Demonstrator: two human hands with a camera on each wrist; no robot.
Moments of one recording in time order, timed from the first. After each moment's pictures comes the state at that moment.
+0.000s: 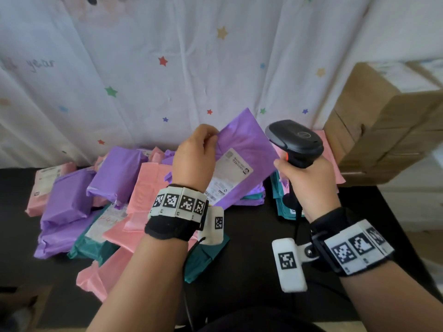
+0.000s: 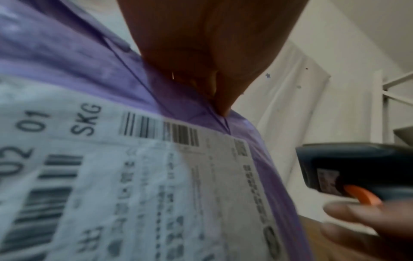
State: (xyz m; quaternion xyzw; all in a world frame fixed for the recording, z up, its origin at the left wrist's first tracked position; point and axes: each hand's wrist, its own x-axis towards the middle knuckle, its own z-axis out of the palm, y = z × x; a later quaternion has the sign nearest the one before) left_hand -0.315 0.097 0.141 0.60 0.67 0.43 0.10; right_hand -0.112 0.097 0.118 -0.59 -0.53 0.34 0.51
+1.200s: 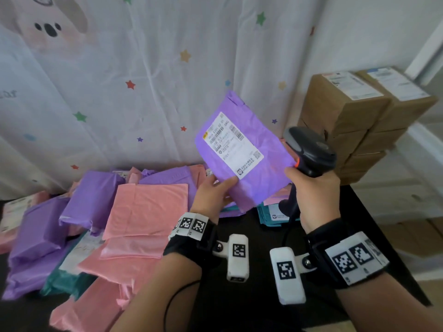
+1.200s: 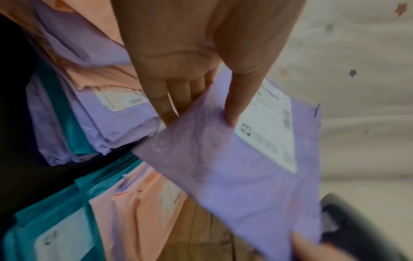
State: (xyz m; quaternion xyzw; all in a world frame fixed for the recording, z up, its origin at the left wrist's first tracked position) left_hand -0.248 0.116 0.071 0.31 0.53 0.50 0.62; right_hand -0.066 0.098 0.107 -0.58 -0.36 0.36 0.64
